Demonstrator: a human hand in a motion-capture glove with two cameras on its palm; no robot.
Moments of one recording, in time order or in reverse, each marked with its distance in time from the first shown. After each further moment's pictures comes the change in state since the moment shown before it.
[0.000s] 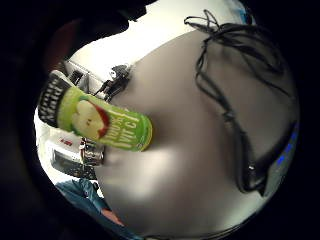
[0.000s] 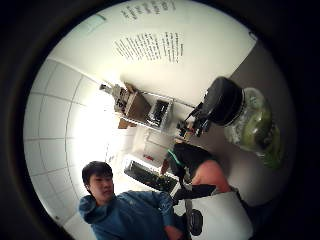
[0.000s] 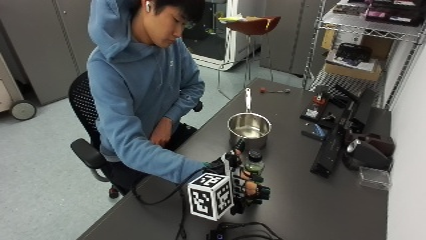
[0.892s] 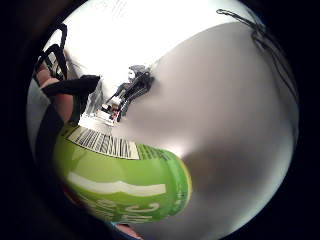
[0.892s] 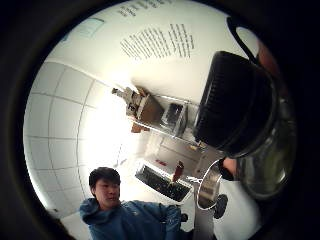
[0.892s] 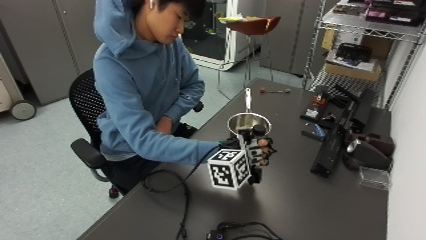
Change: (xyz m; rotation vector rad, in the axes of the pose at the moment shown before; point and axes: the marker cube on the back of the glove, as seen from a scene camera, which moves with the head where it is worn) arm -0.051 -0.013 0.082 0.009 -0.124 -0.034
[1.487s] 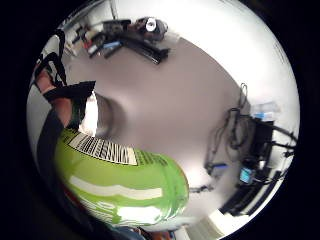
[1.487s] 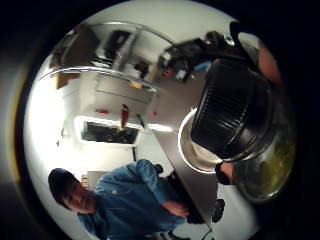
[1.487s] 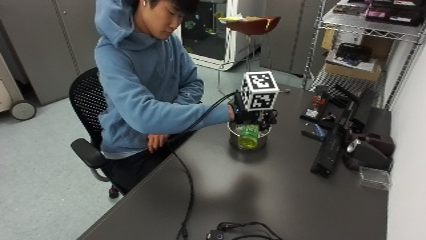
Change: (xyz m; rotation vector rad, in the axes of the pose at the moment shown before) arm -0.110 -0.007 0.087 -0.775 0.888 -0.189
